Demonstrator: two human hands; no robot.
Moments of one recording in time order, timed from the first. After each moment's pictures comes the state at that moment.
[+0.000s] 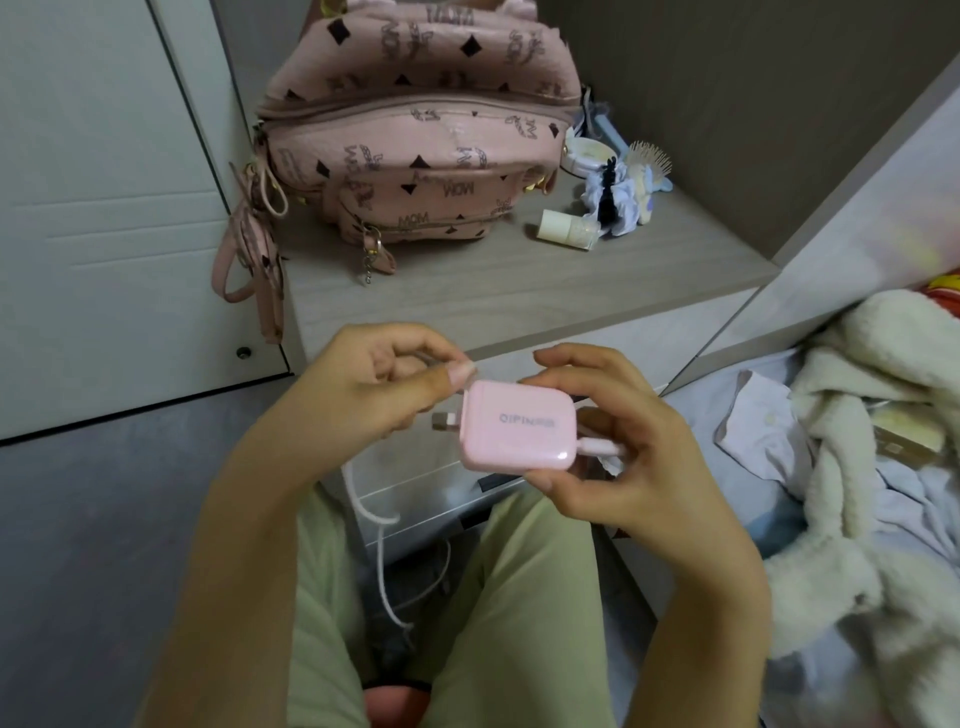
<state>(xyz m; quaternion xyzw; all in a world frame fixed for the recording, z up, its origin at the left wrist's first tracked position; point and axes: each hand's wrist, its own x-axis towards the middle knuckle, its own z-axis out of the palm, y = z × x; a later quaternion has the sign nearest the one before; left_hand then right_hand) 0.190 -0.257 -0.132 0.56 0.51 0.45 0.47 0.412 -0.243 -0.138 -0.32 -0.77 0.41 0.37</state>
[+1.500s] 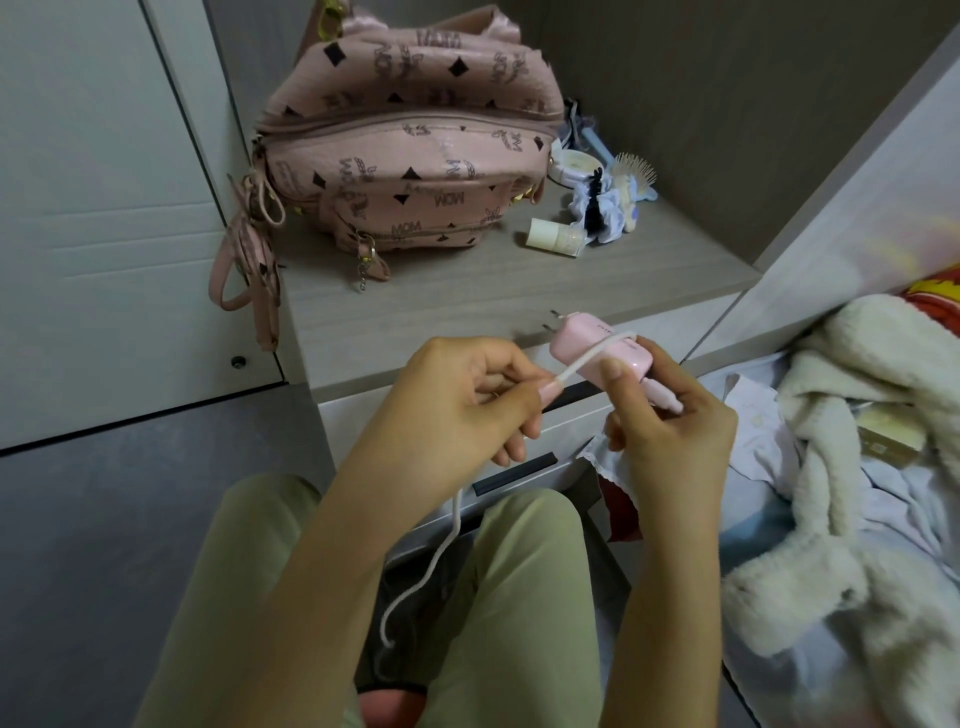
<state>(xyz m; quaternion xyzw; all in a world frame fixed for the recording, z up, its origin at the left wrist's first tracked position) 0.246 -0.265 -0.119 0.57 0.48 0.48 0.46 0.410 -0.237 -0.148 -0.52 -0.53 0.33 0.58</state>
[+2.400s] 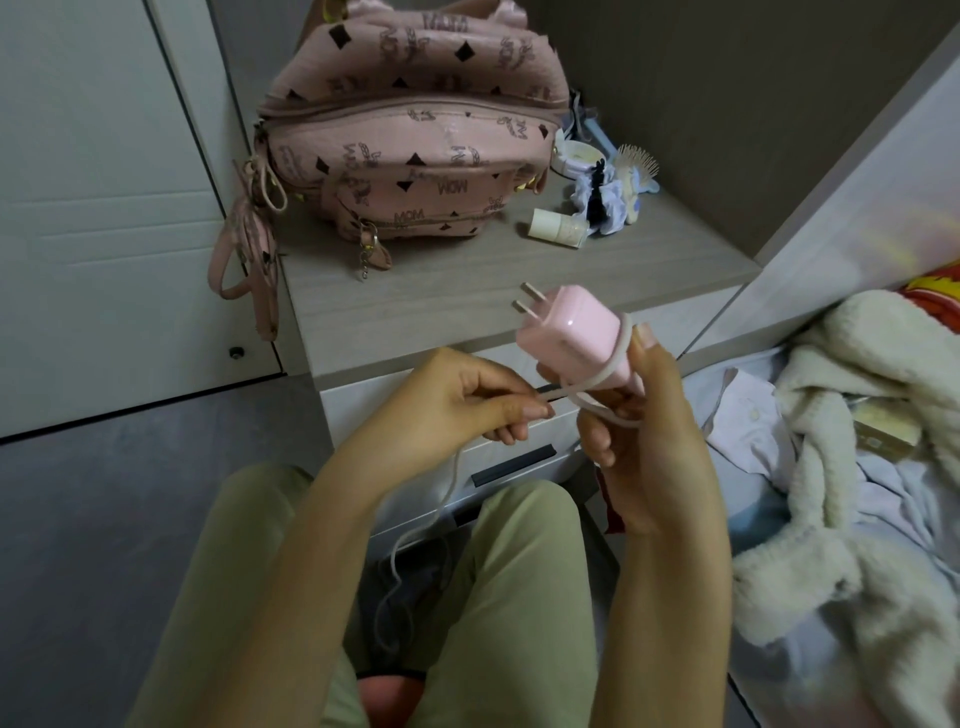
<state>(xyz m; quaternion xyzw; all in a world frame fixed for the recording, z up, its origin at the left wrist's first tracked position) 0.234 -0.248 -0.148 0.62 0.44 0.40 0.51 0.396 -0.245 -0.130 -0.43 -0.44 0.61 0.50</state>
